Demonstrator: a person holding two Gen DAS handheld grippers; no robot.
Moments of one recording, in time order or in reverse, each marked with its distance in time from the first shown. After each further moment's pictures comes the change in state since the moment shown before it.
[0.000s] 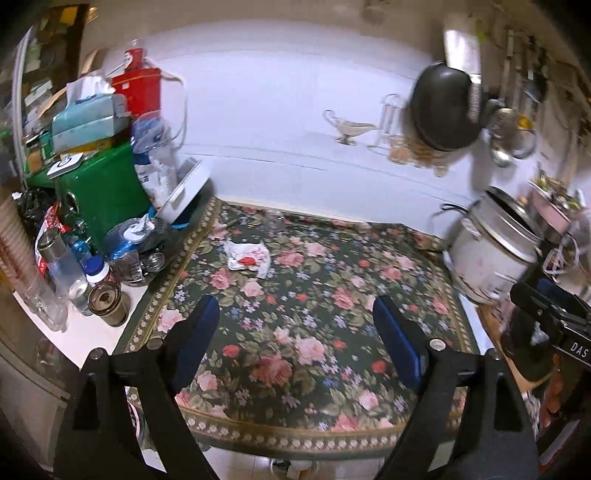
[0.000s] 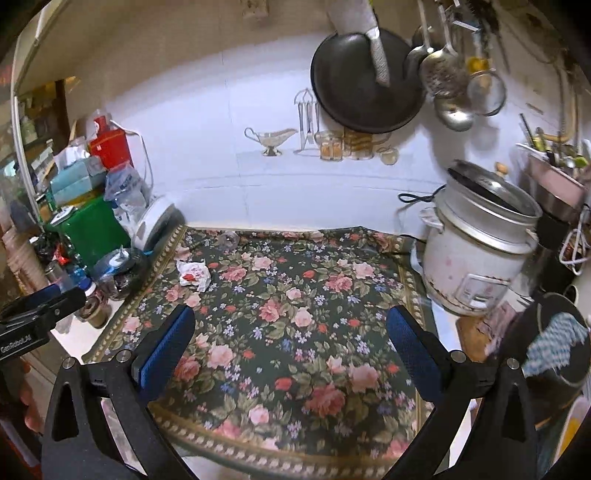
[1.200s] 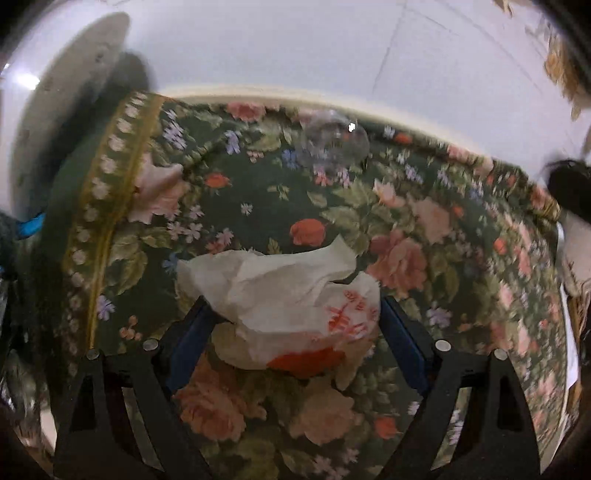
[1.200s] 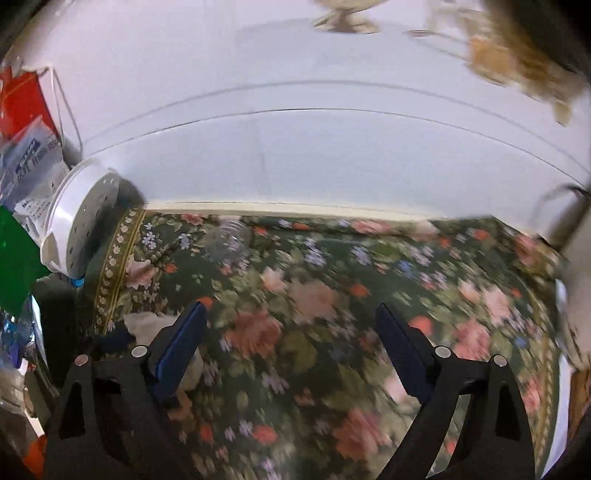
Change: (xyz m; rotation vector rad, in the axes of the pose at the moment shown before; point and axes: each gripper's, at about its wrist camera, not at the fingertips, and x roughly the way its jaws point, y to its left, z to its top) left arm 0.404 0.104 0.039 0.080 0.404 -0.103; right arm 0.337 0.089 0.077 0.011 0.268 0.021
